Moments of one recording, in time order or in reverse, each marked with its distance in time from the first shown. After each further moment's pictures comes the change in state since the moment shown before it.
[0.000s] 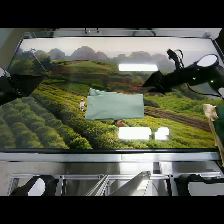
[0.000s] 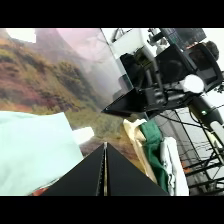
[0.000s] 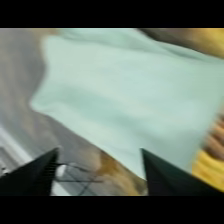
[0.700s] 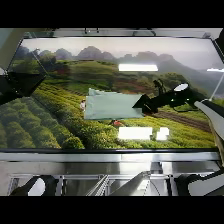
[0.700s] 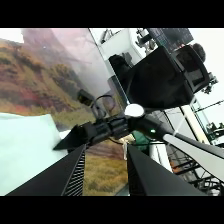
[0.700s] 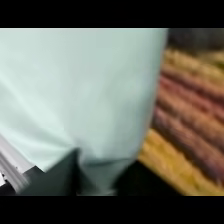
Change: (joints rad) left arm 0.000 0.001 -0.001 -0.024 -0.024 -0.015; right arm 0.109 -0.191 -0.240 0.189 -0.211 -0.134
